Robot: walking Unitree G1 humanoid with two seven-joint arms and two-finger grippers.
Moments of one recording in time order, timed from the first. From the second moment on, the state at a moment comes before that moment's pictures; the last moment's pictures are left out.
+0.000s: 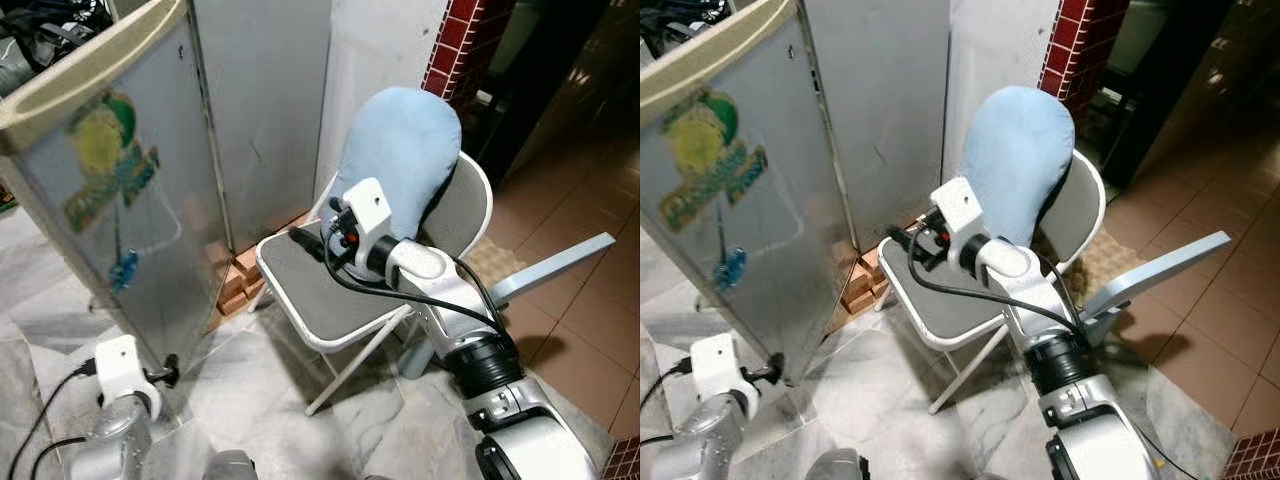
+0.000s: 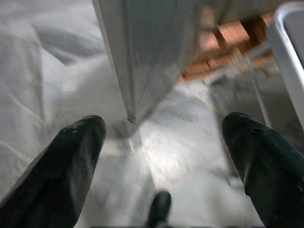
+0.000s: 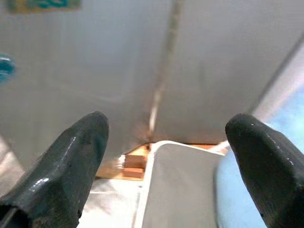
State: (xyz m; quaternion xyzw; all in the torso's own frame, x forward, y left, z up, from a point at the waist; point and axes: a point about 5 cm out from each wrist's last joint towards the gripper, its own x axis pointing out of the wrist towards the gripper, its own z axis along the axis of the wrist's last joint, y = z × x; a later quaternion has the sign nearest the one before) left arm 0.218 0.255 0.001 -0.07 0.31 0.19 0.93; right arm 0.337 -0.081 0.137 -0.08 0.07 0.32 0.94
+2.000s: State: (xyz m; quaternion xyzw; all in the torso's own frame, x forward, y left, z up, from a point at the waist) left arm 0.278 0.283 0.090 -0.03 0.07 0.24 0.97; right arm 0.301 -0.159 0.112 -0.05 0.05 0.12 0.99
